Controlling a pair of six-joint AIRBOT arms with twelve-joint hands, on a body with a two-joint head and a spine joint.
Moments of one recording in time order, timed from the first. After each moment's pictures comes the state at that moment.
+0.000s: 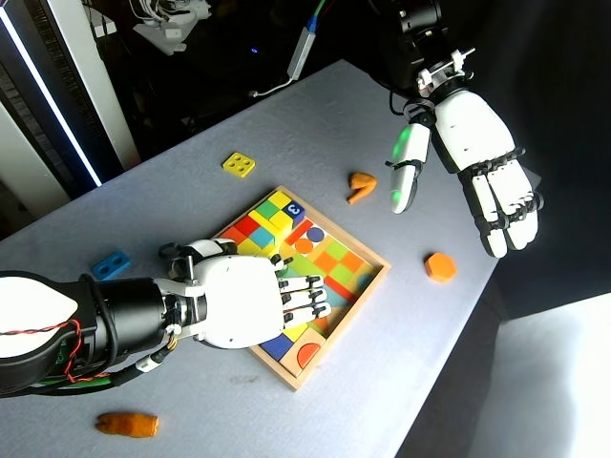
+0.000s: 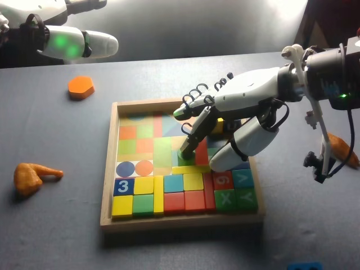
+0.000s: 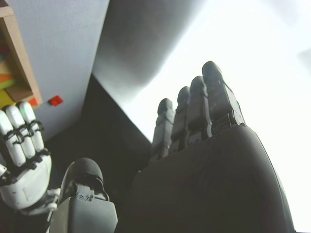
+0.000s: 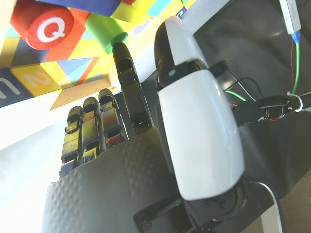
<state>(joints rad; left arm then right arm) 0.46 -1.08 1.52 0.19 -0.25 0.63 -0.29 -1.42 1.65 -1.68 0.56 0.76</state>
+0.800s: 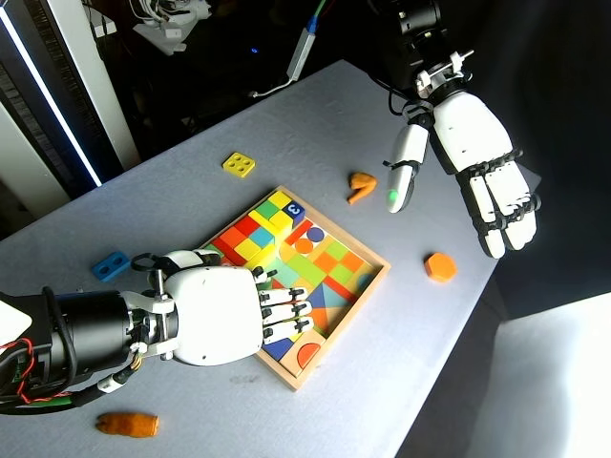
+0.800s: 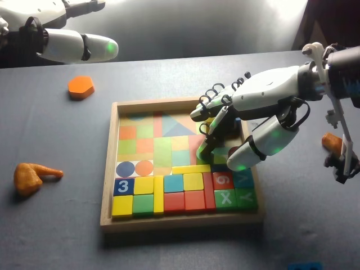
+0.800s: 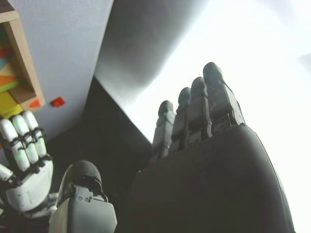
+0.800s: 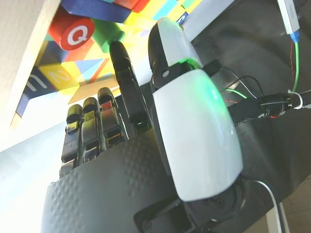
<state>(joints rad) 0.47 -1.07 1.52 0.18 -0.25 0.63 -0.29 -1.35 1.60 -1.71 0.57 0.78</state>
